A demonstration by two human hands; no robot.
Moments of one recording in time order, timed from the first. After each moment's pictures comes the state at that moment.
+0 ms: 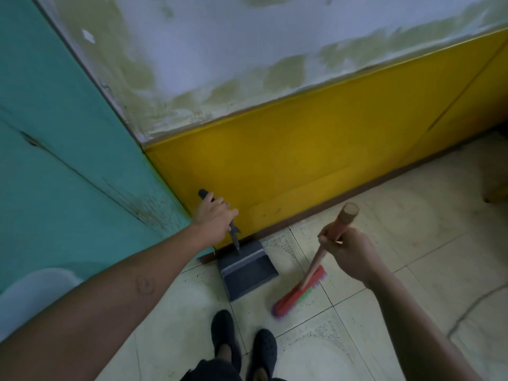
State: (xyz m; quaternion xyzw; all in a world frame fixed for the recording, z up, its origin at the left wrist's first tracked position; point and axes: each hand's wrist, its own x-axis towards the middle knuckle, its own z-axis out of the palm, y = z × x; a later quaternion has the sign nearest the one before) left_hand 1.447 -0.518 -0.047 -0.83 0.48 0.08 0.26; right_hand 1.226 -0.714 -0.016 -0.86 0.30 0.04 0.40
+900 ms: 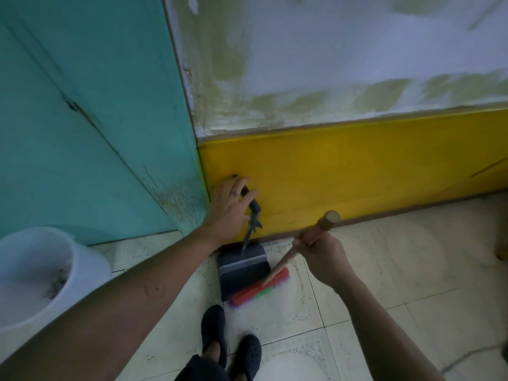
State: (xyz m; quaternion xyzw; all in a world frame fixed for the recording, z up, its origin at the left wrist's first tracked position) left_hand 1.522 -0.471 -0.094 -0.92 0.40 -0.01 -0.08; right_hand 1.369 -0.643 -0.039 -0.87 0.27 0.10 0.39
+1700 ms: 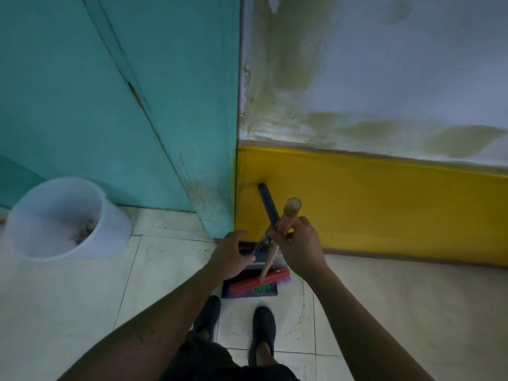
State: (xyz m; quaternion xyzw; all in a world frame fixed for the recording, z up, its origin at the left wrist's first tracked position) left_hand 1.467 -0.447 -0.141 -0.88 -0.02 0.29 -0.37; right_hand 1.458 -0.612 -0.063 -0.93 0.09 0.08 0.36
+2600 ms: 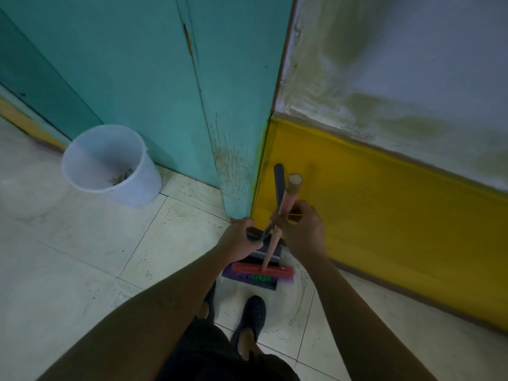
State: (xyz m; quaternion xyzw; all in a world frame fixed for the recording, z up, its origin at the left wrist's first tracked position) left_hand 1.433 -0.467 -0.143 -0.87 -0.13 0.25 -0.40; right_hand 1.467 -0.620 -0.090 -0.90 0.05 0.11 0.43
